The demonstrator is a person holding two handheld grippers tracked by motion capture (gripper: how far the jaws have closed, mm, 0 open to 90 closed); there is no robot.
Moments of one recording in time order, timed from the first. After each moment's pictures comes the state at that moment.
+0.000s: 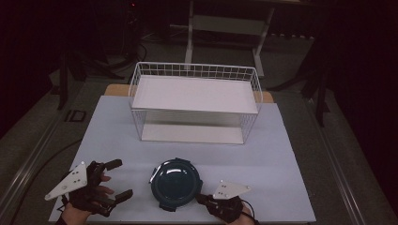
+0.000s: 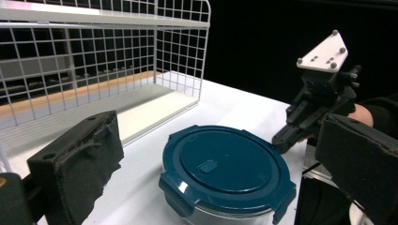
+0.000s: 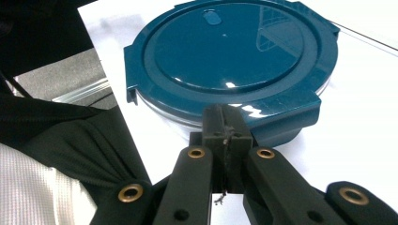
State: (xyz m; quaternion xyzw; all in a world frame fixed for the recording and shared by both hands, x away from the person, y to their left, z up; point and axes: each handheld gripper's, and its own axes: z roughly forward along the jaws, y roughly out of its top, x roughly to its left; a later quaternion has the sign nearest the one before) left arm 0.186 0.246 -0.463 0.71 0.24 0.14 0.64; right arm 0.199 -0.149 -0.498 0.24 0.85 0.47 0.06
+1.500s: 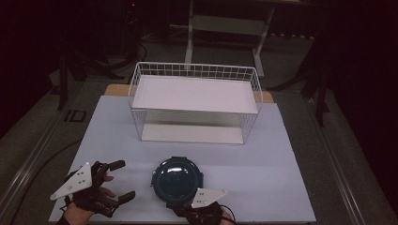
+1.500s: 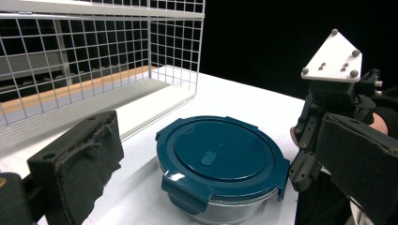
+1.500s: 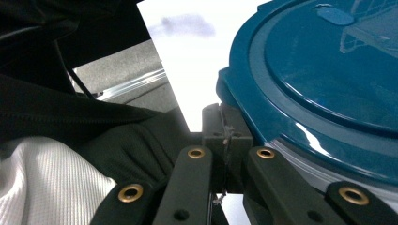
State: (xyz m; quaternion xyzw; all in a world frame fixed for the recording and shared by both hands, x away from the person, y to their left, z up) left arm 0.189 0.242 -0.468 0.72 0.23 0.14 0.64; right arm 0.185 -0.099 -0.513 0.19 0.86 0.48 -0.02
